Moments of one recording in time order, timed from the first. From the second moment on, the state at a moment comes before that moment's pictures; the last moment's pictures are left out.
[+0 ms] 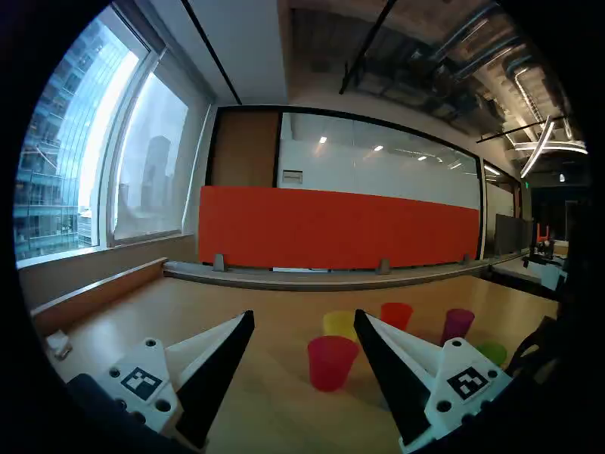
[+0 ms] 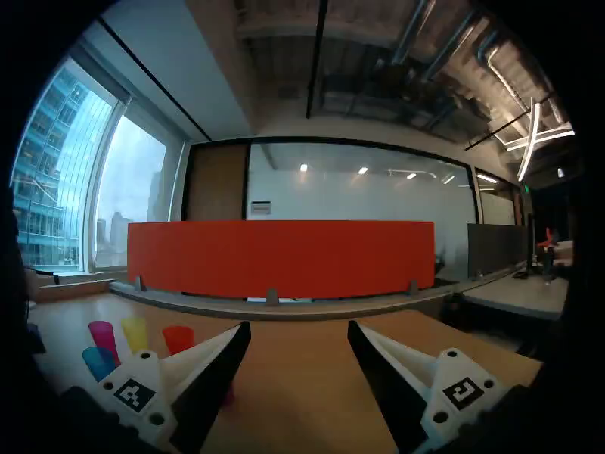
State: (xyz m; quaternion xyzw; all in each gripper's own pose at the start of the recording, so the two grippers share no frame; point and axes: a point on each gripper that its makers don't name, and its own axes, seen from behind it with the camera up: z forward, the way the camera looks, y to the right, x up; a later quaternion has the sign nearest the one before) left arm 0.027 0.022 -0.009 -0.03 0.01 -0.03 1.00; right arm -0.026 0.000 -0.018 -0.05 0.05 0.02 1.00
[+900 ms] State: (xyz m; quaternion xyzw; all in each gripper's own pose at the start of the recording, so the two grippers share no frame) left arm 0.018 0.020 0.000 0.01 0.03 0.01 1.00; right arm -0.024 0.004 -0.025 -0.06 0.05 0.03 1.00
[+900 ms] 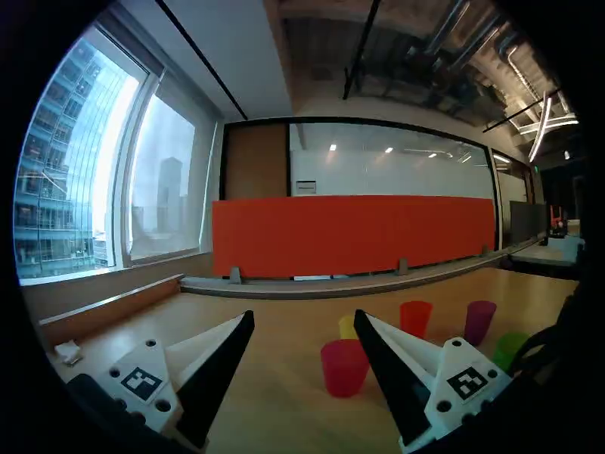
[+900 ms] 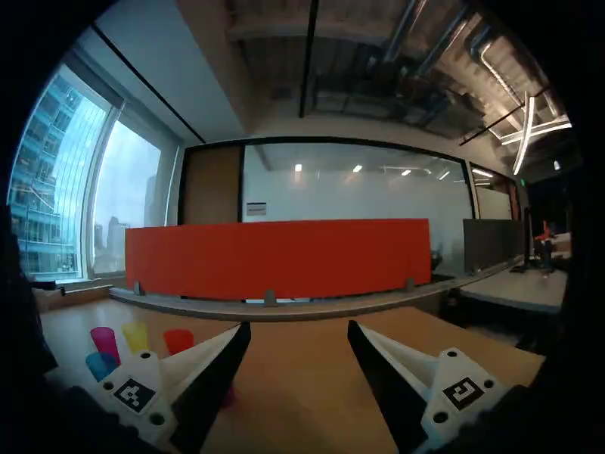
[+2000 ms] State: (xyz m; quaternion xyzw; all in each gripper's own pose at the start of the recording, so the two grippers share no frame) left arm -0.024 -0.002 -0.001 0.01 0.02 0.00 1.00; right arm -0.027 -0.009 -0.028 -0.06 0.04 0.04 1.00
